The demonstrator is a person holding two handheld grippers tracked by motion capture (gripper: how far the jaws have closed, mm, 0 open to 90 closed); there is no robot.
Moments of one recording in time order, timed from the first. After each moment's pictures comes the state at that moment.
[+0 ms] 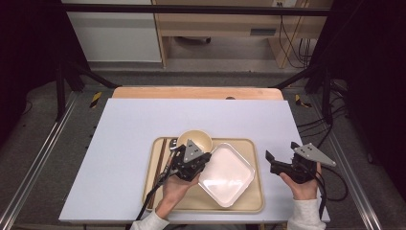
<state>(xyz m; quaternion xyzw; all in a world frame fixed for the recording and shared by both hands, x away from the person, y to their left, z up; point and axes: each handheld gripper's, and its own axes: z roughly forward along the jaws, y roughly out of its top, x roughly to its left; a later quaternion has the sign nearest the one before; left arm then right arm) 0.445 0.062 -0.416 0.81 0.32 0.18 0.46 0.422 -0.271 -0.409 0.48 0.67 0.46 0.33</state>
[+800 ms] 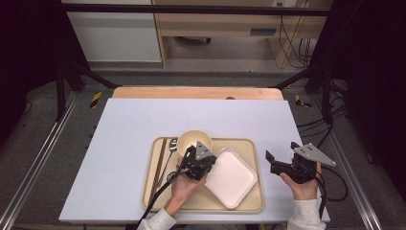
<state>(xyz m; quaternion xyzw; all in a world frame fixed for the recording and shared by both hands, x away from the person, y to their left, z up) 0.461 0.039 -0.446 0.83 0.34 0.16 0.42 0.422 -0.271 -0.409 0.48 0.67 0.46 0.33</state>
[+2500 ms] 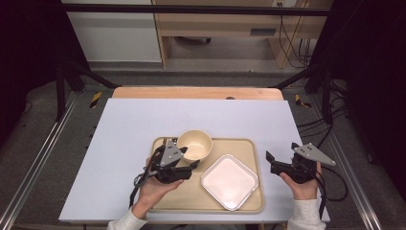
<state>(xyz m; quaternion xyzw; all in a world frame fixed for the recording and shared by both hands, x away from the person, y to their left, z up) 0.432 0.129 -0.397 0.81 0.30 0.21 0.46 0.423 -0.272 -0.411 0.49 0.67 0.46 0.32</state>
